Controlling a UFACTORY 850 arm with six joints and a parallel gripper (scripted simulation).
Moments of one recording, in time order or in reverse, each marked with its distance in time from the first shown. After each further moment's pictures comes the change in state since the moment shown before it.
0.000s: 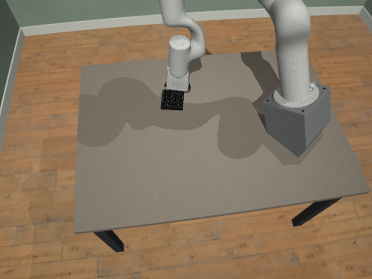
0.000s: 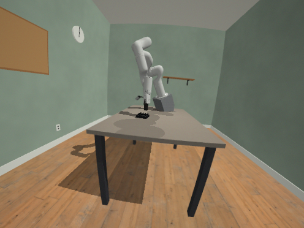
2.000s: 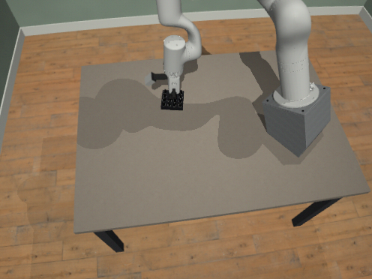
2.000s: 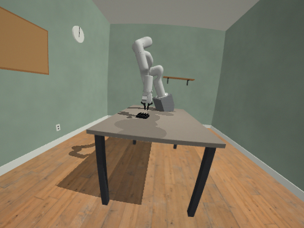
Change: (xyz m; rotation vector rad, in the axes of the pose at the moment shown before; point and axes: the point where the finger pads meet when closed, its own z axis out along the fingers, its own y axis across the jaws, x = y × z) arm -0.011 -0.021 -0.007 0.001 0.005 -1.756
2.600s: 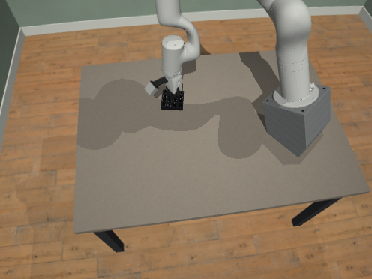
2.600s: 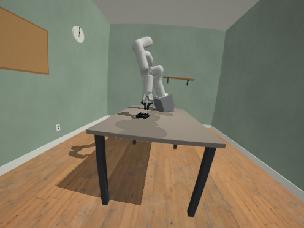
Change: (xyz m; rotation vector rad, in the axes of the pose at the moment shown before) arm 0.007 -0.003 -0.002 0.001 0.001 -0.521
